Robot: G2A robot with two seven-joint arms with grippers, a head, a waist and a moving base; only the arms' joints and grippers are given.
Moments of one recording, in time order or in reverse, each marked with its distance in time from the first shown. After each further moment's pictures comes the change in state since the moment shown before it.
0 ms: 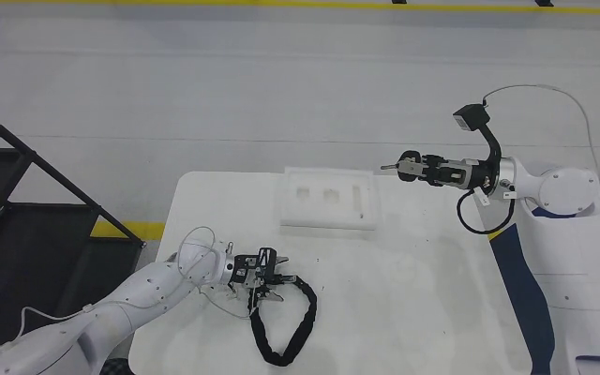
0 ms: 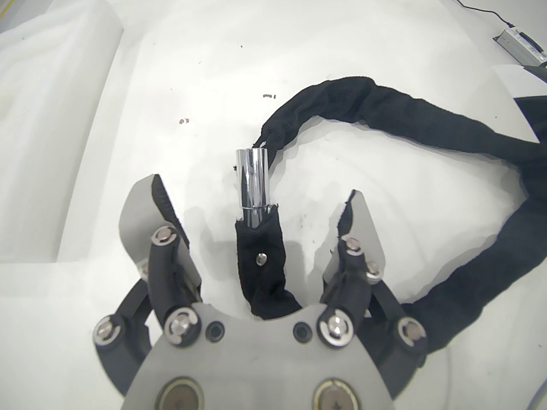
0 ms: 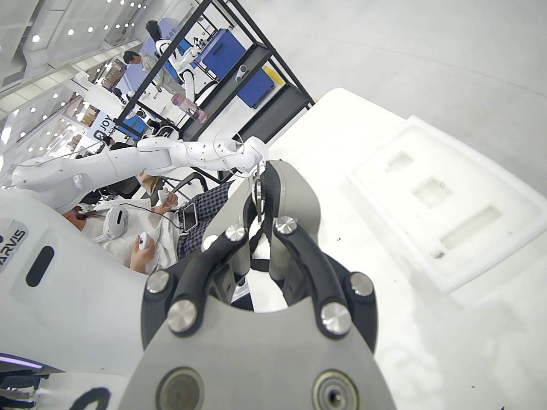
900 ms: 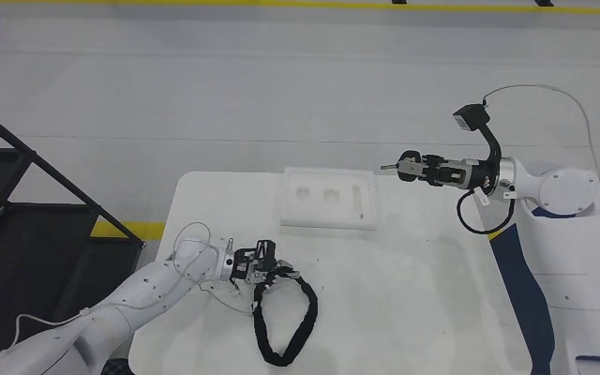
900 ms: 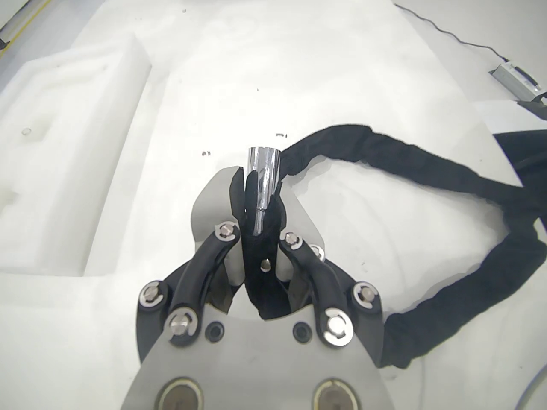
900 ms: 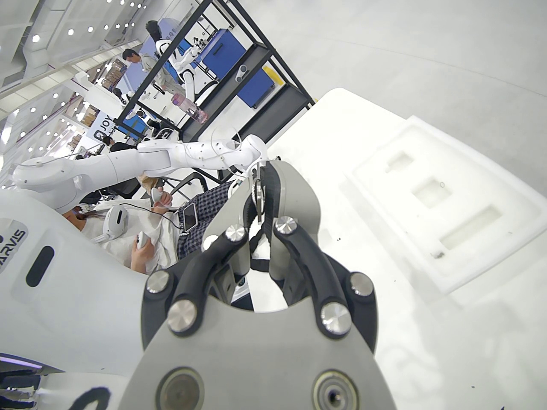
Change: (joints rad) left arm 0.040 0.011 -0.110 -0.058 -0.027 -0.069 0.064; right arm 0.000 0.000 0.000 0.000 0.000 0.000 0.000
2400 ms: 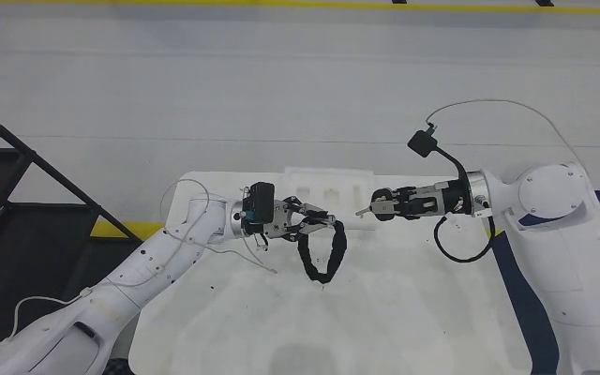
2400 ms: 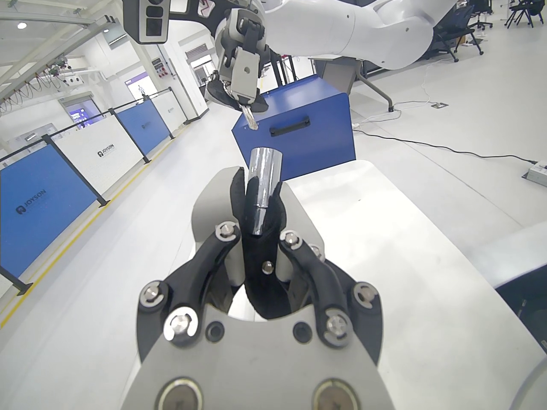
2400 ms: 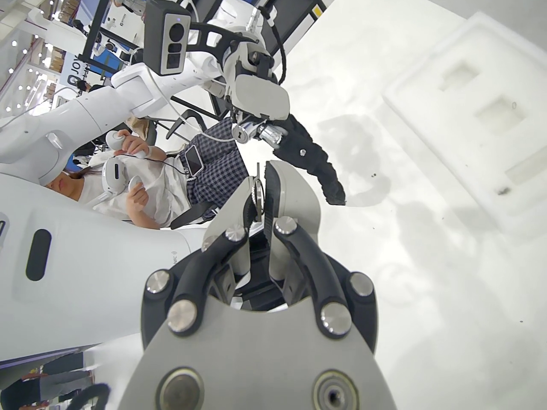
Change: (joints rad) left arm -0.090 -0.052 -0.177 -0.227 -0.139 0.009 0.151; right arm -0.021 0.041 -0.112 -0.272 -0.077 0.286 0.119
